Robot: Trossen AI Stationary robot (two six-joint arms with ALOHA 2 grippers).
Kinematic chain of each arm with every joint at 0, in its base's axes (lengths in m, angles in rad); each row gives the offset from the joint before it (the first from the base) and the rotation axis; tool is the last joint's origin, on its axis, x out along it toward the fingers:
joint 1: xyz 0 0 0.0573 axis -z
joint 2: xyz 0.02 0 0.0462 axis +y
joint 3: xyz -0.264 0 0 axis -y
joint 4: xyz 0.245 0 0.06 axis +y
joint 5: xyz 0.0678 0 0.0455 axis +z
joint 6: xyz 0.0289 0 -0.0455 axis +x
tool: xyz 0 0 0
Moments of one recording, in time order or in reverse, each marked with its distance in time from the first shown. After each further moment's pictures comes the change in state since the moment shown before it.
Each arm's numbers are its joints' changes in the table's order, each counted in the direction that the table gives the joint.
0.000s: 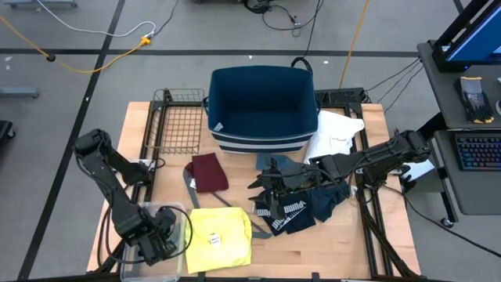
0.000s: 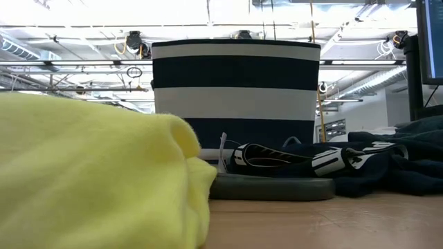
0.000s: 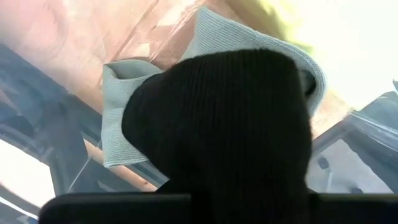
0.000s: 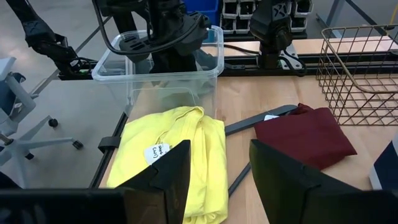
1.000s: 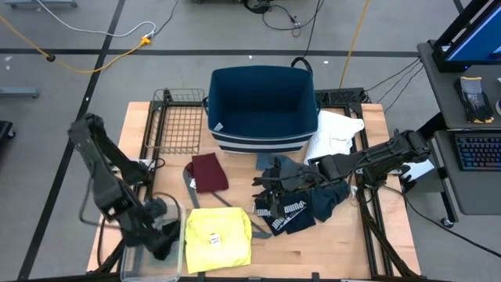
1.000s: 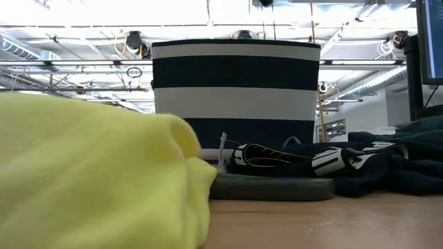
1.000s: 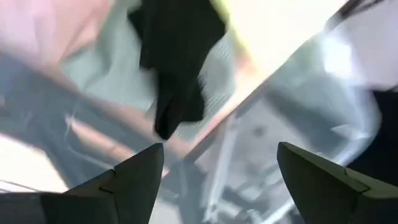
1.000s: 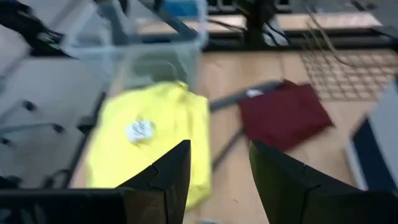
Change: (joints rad) left arm -0.012 -0.270 0.000 -0.057 0.017 -0.036; right arm 0.000 0.000 0.000 0.113 -0.064 0.007
